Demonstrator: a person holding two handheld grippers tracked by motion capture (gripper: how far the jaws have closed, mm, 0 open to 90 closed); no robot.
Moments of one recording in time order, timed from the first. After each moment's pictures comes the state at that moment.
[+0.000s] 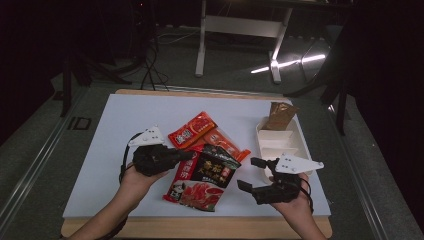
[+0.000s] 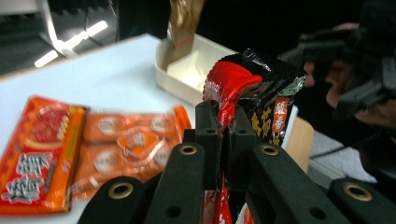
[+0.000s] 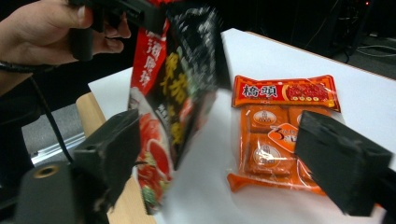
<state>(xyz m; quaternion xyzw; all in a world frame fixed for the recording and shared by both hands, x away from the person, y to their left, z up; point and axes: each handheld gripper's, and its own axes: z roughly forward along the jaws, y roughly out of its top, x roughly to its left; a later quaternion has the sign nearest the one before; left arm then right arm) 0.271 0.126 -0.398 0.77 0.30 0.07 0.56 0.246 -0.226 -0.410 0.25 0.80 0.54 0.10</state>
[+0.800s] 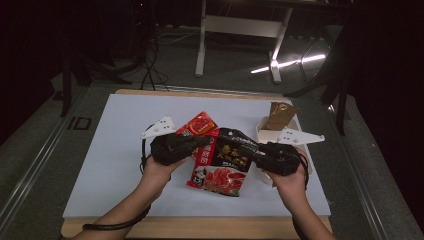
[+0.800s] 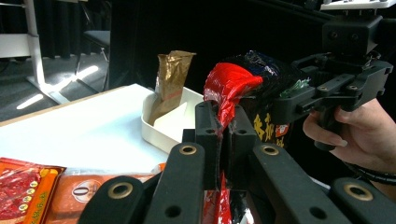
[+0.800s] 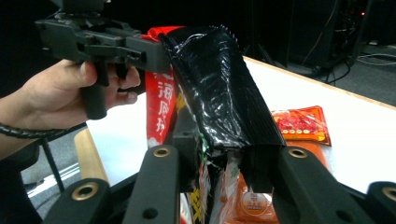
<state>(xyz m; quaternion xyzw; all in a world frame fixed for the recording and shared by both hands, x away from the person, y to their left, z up) 0.294 0.095 -0.397 0.71 0.28 0.07 0.64 0.289 -0.220 -0.379 0.27 0.77 0.57 0.08</state>
